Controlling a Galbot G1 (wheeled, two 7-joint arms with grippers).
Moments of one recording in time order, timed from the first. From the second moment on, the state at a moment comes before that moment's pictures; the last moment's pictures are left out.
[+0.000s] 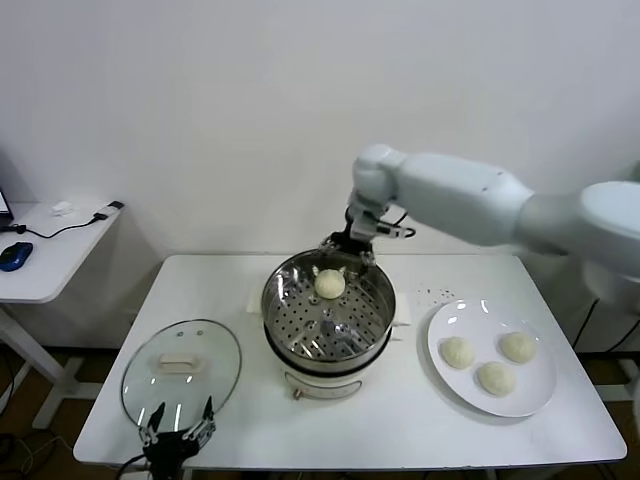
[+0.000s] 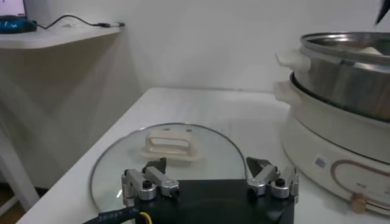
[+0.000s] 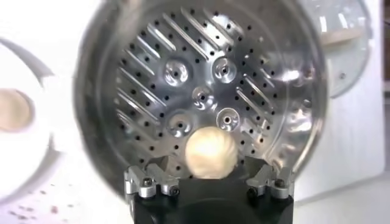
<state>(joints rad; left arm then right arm) 1.82 -1.55 -0.62 -2.12 -0.12 0.21 -0.06 0.75 1.10 -1.45 1.14 0.25 0.53 -1.12</state>
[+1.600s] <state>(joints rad) 1.79 -1.56 -0.64 -2.08 -0.11 0.20 -0.06 0.38 0.67 -1.53 1.25 0.47 -0.26 -0.83</state>
